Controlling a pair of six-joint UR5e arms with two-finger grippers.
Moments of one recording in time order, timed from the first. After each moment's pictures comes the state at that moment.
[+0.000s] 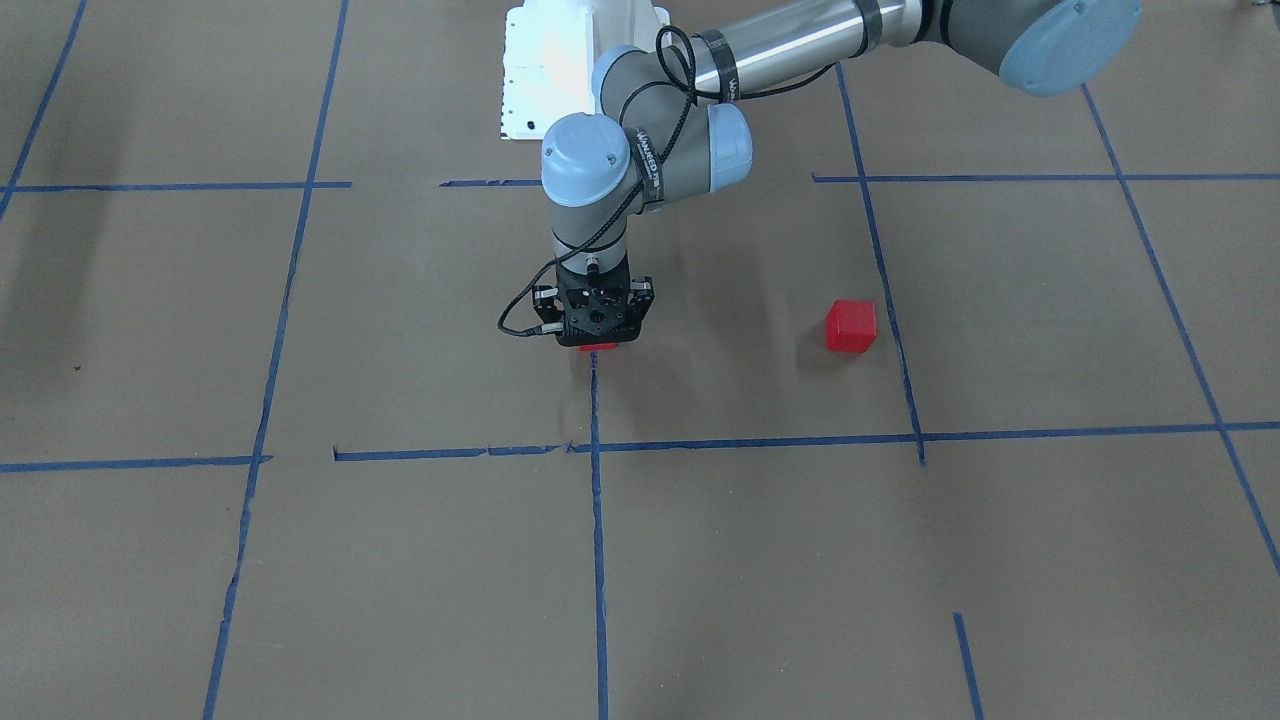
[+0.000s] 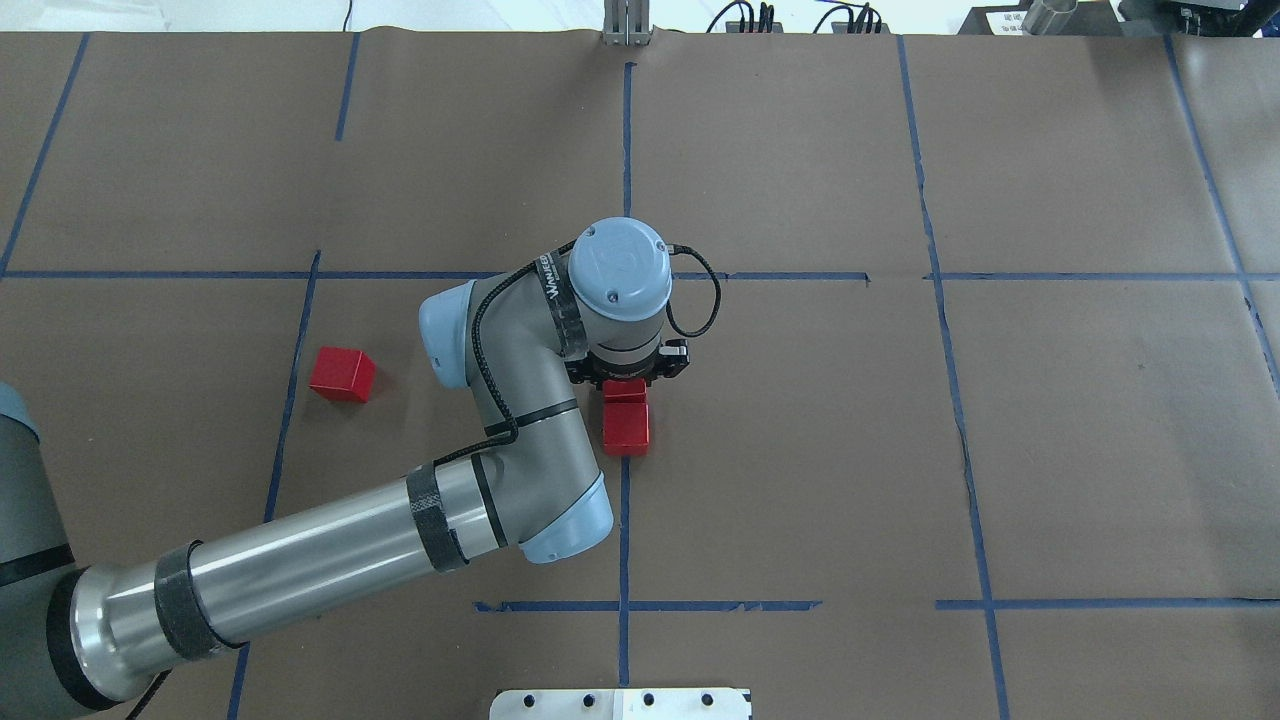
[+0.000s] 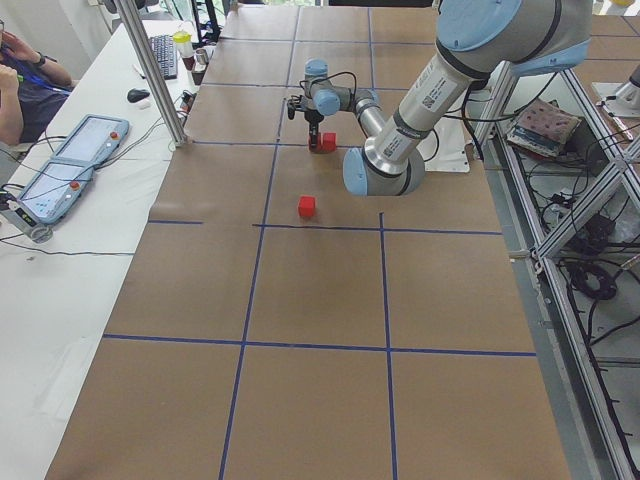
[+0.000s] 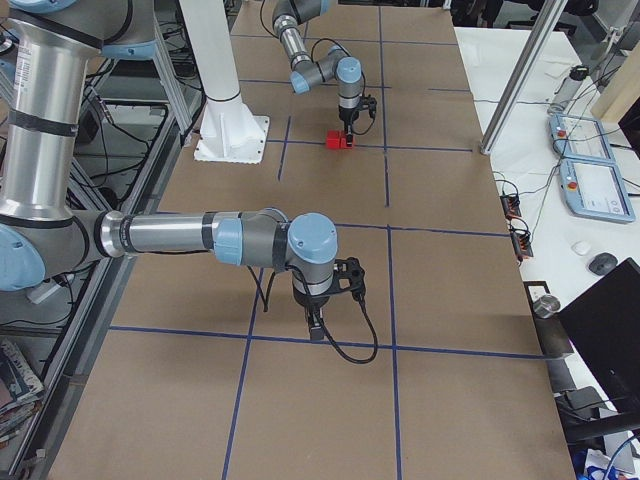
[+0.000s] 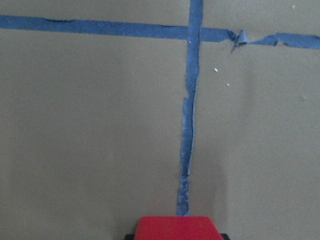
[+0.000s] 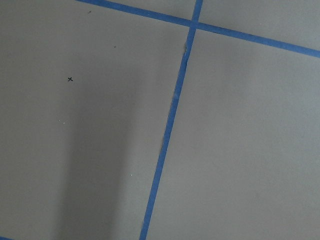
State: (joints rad) left arm -0.48 -2.51 -1.29 -1.68 -1.84 -1.30; right arm 1.60 -1.83 1.91 -1.70 2.32 -0.27
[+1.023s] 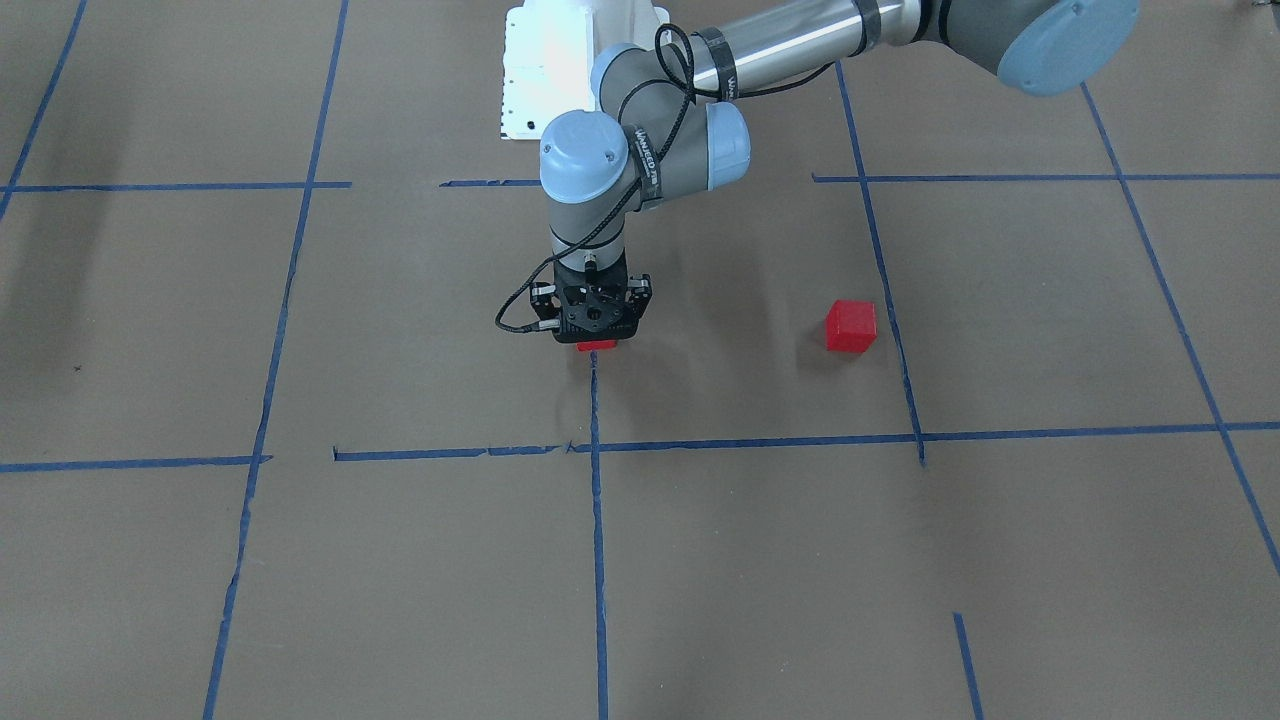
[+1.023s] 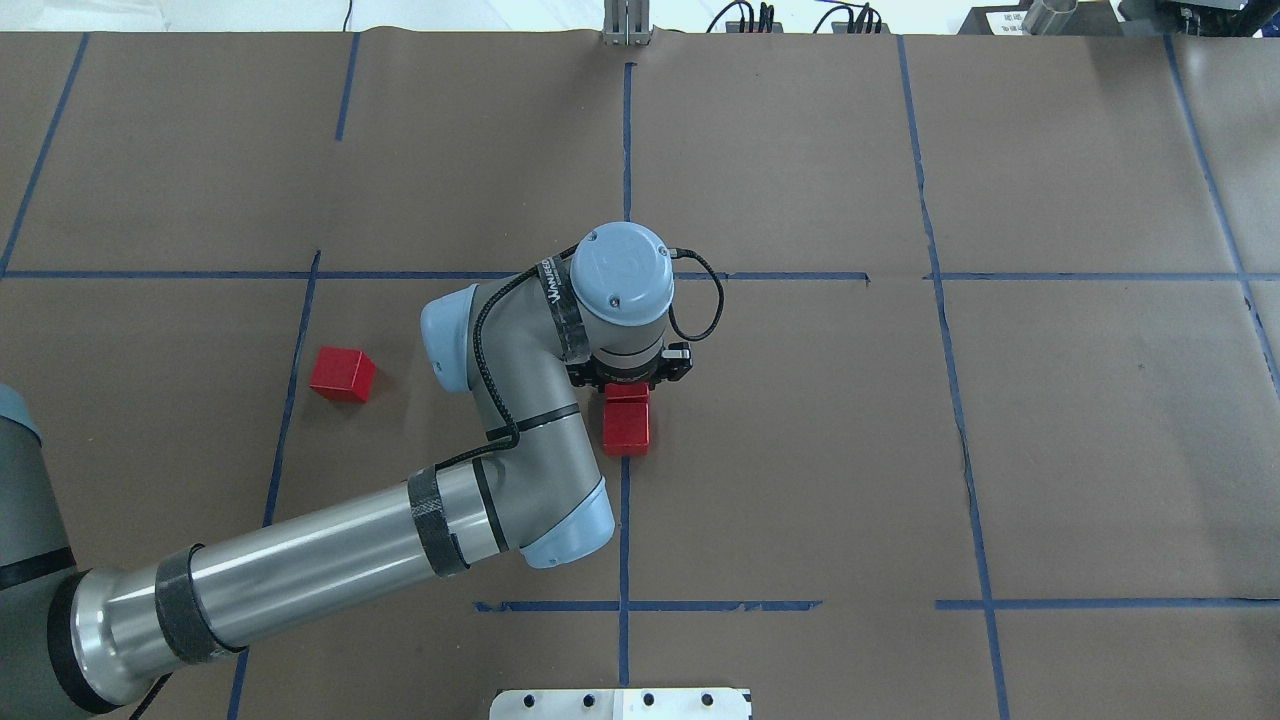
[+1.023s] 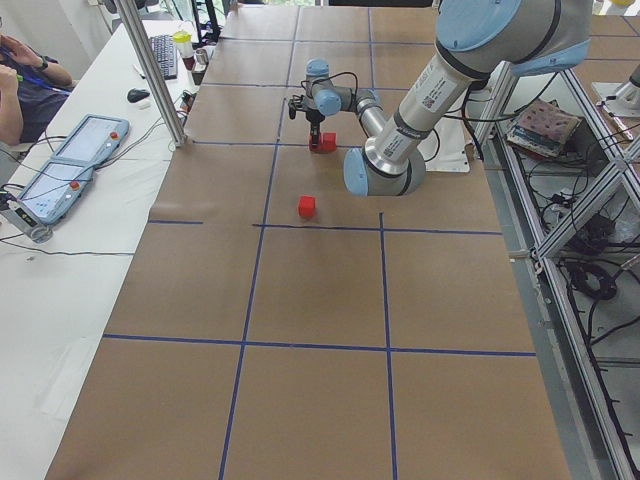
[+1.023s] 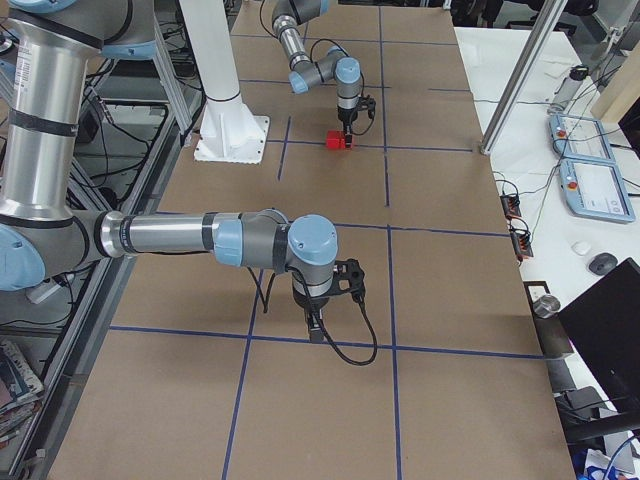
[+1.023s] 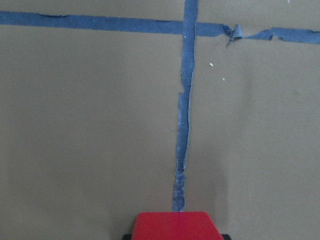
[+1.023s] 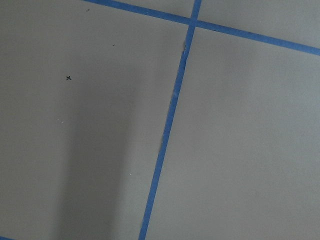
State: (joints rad) left arm -0.47 -2.51 -1.29 -1.68 -1.83 -1.30; right arm 1.60 -1.83 1.90 -1.70 2.32 -0.27
